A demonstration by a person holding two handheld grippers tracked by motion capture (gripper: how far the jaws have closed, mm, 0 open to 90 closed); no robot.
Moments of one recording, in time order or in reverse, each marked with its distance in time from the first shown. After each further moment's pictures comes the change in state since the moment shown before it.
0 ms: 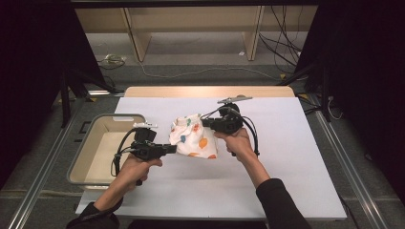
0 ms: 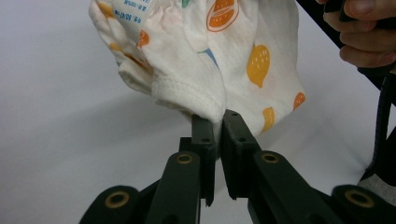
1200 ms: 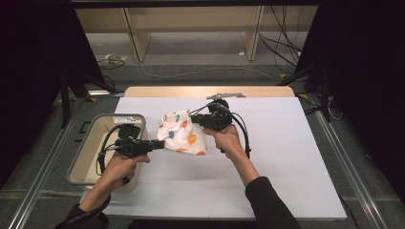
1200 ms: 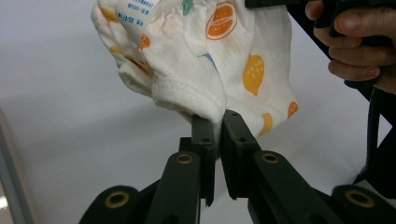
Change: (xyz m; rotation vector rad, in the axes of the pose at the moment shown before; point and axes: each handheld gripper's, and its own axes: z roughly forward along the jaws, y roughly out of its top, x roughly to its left) left arm 0.019 0.002 -0.033 -0.050 0.001 -0.032; right arm 0.023 0.017 0.015 -0.032 0.037 -0.011
